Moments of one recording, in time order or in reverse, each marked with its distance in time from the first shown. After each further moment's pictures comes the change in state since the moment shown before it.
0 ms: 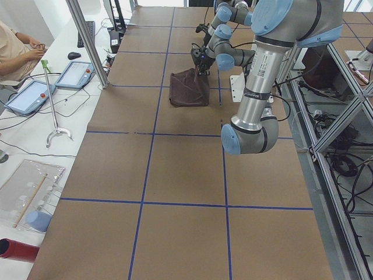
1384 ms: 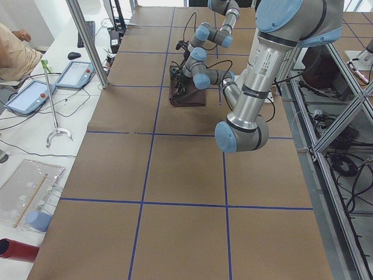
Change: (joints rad) left arm -0.105 -0.021 0.340 -0.288 -0.033 0.254; right arm 0.099 0.108 -0.328 0.269 0.067 -0.222
